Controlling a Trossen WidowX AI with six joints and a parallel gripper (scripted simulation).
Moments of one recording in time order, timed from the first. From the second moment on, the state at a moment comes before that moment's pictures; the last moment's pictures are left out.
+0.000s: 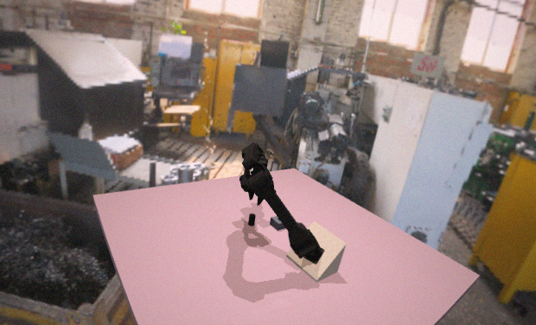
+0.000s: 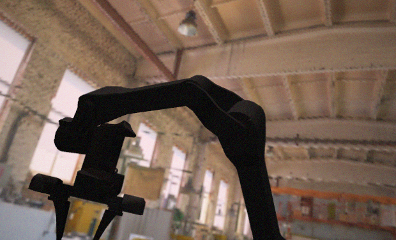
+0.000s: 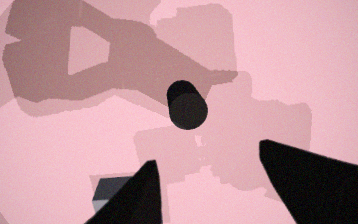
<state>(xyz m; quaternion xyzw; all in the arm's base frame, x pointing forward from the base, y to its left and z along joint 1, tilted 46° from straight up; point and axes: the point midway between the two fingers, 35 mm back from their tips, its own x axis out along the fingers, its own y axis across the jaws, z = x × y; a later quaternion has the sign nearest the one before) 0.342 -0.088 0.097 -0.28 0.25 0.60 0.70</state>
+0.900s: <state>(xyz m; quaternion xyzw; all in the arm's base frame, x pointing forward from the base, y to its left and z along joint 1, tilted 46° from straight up) 0.353 -0.043 0.054 -0.28 0.25 0.61 0.70</state>
